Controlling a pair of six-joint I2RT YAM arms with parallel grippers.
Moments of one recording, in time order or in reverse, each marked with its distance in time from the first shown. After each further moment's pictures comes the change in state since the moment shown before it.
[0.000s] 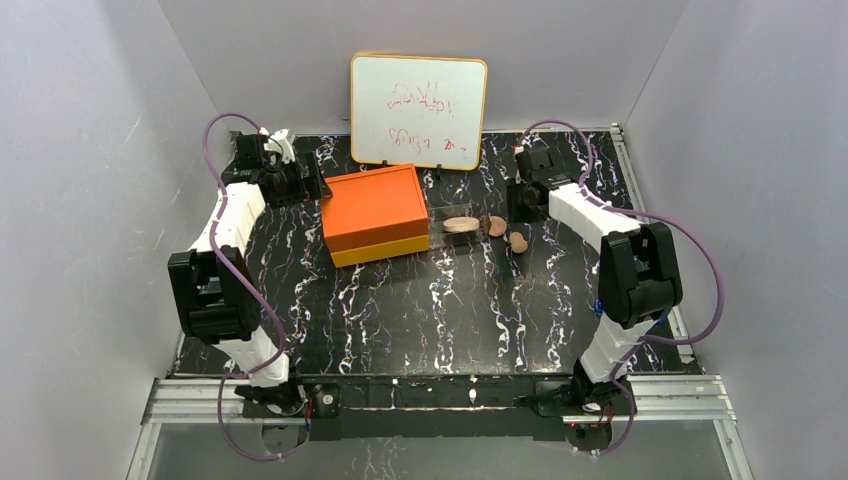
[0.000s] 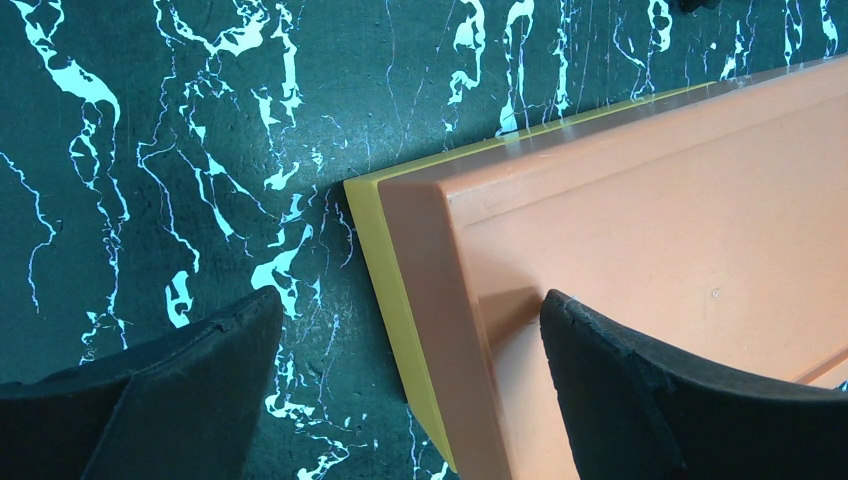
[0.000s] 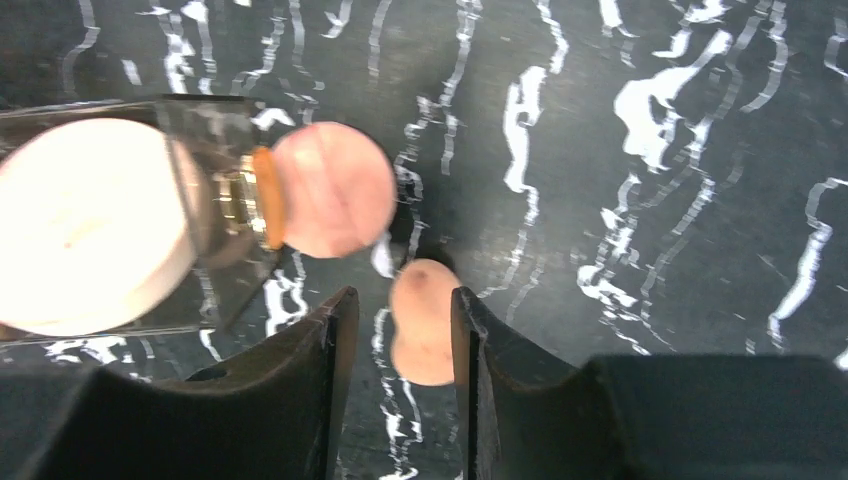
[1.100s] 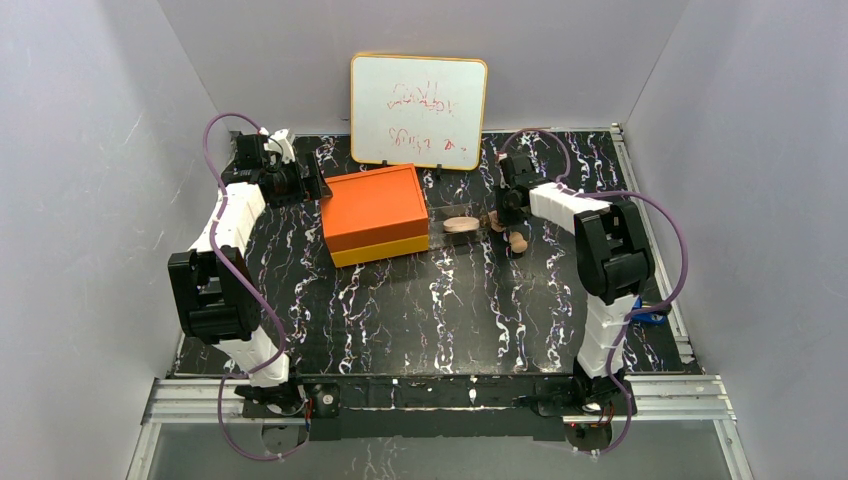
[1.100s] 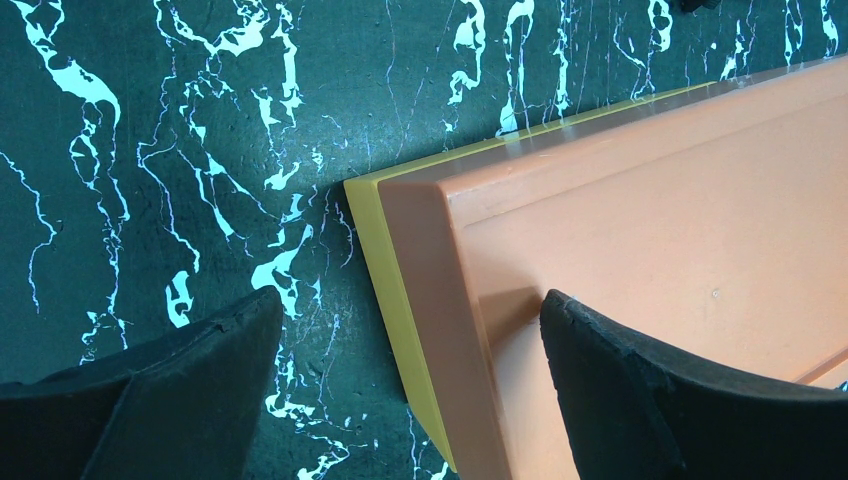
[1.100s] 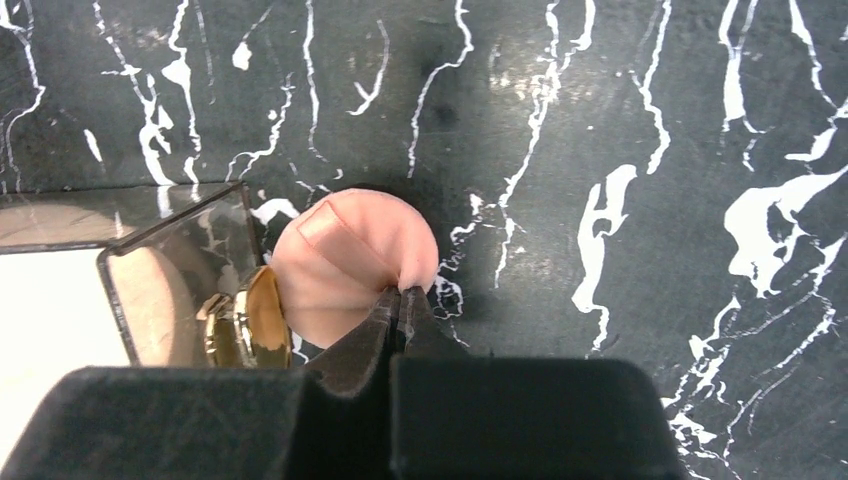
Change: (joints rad) left arm 0.000 0.000 0.000 0.000 -0.001 0.000; right arm 0.019 0.208 0.055 0.127 -0.036 -0.008
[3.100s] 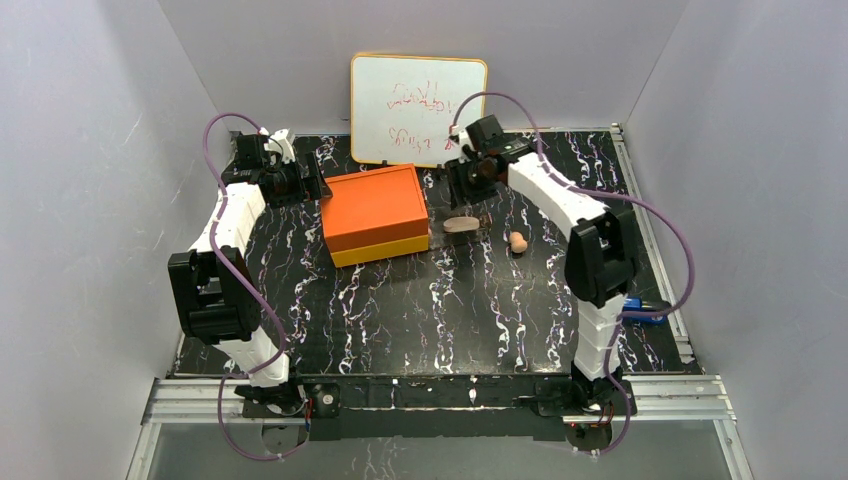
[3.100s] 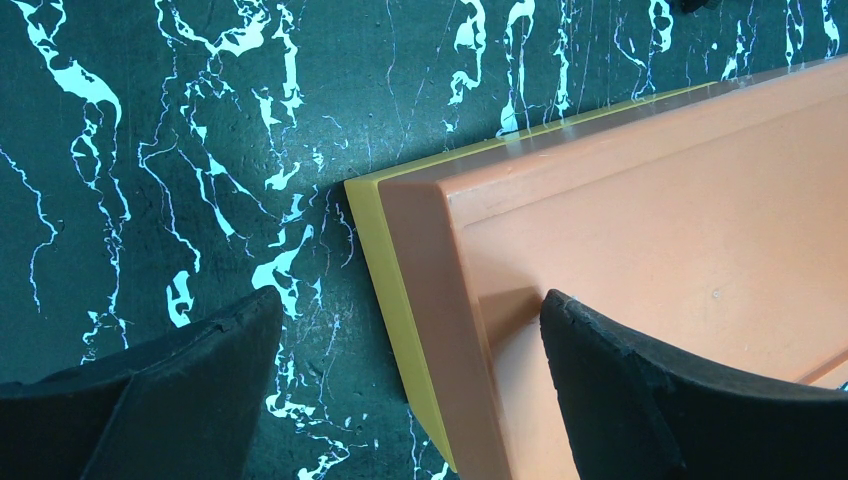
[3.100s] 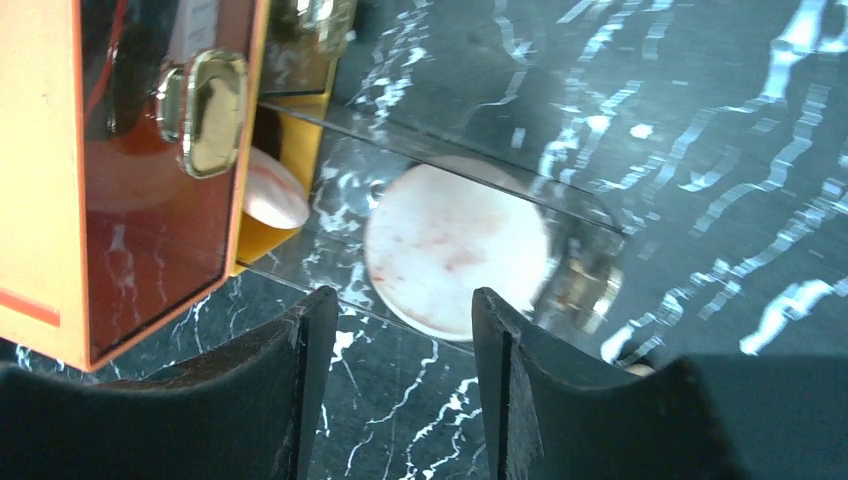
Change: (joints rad) left arm 0.000 -0.002 -0.001 0.000 -0.002 0.000; right arm 0.166 0.050 0.464 -0.413 -0.272 -0.103
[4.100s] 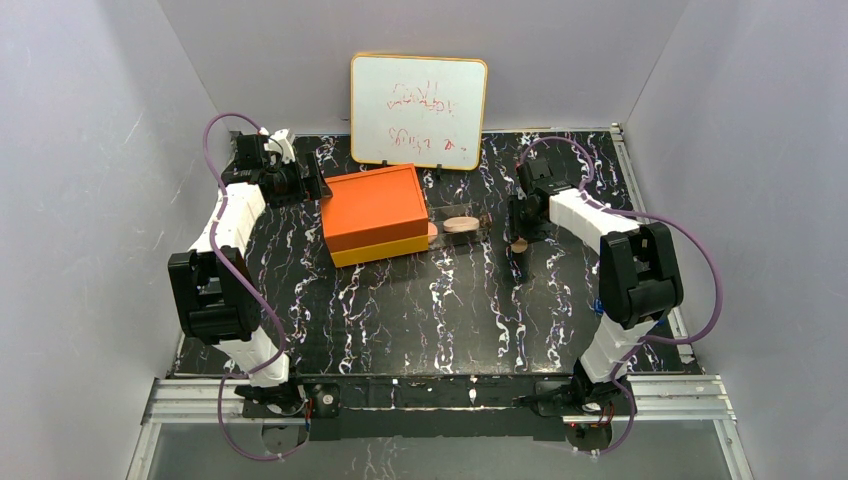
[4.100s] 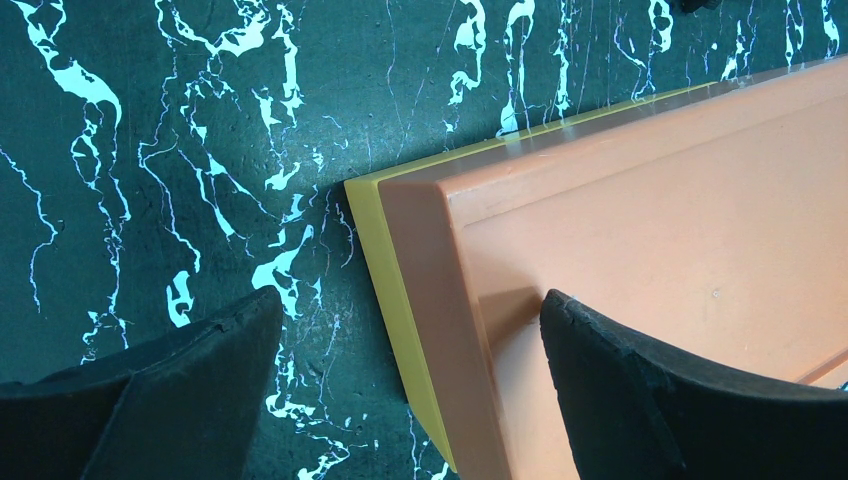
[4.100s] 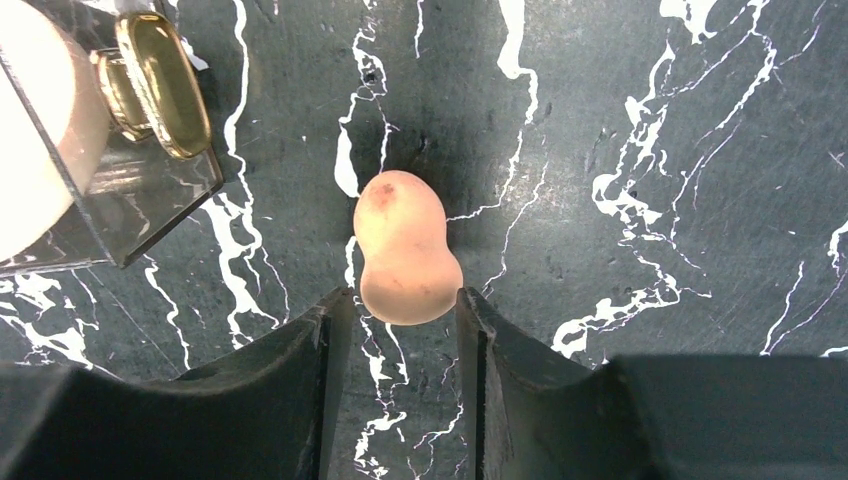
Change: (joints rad) left arm 0.000 -0.001 -0.001 0.001 0.000 0.000; right arm -0.200 -0.259 -0.573 0.185 0.259 0.148
